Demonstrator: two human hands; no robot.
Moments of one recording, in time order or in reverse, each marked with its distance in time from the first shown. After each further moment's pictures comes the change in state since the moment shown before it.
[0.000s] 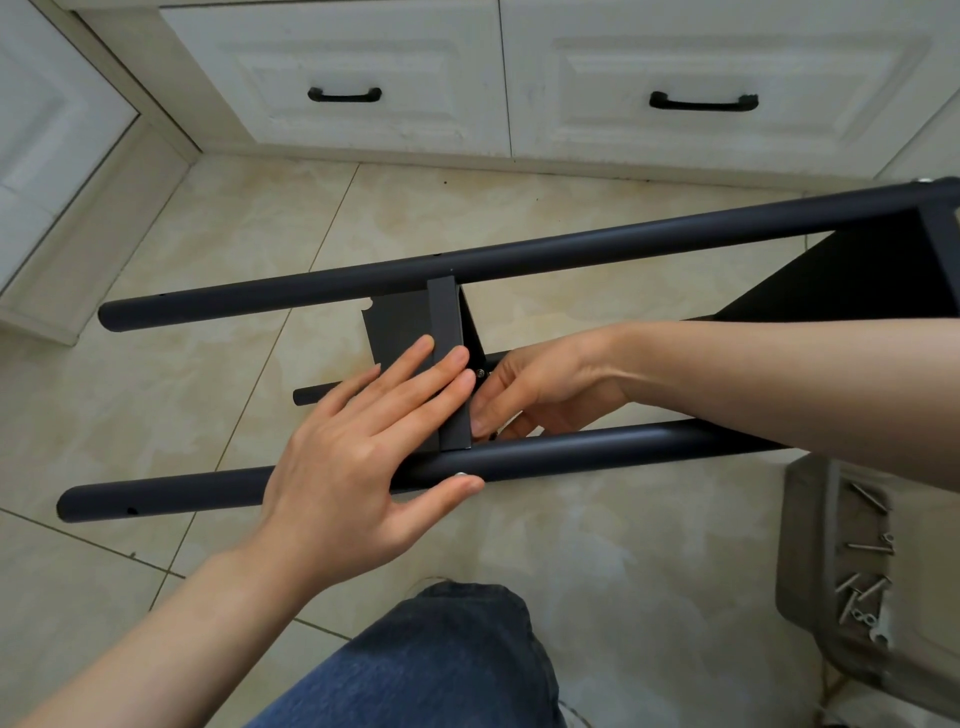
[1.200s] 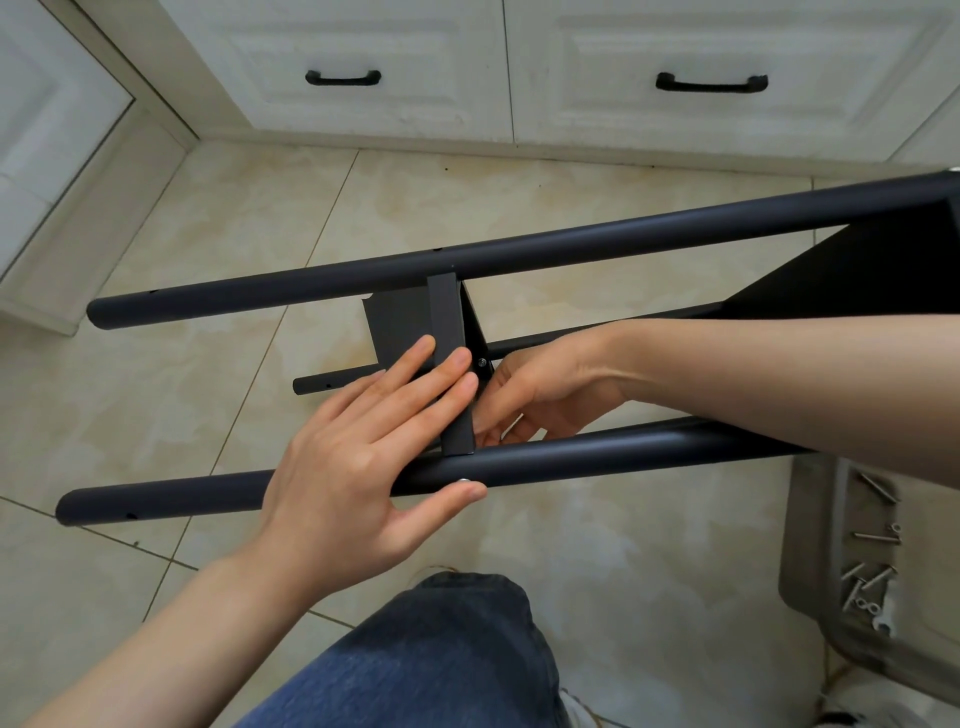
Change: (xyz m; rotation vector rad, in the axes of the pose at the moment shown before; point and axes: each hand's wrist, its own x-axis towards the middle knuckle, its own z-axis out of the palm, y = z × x) left_hand -0.009 0.004 0.001 -0.018 -0.004 0.005; right_hand 0.003 0.000 0.011 -0.083 -0.001 0.073
